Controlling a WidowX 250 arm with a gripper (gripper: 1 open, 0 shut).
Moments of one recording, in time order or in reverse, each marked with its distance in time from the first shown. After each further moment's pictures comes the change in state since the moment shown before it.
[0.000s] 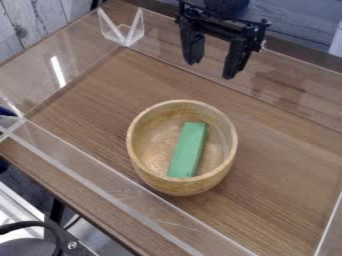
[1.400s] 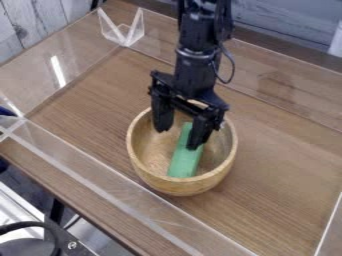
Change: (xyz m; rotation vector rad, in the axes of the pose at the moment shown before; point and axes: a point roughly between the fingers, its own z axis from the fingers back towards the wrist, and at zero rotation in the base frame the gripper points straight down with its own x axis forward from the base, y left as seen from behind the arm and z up) arm -0.043 0.012 -0.080 0.010 0.151 -0.033
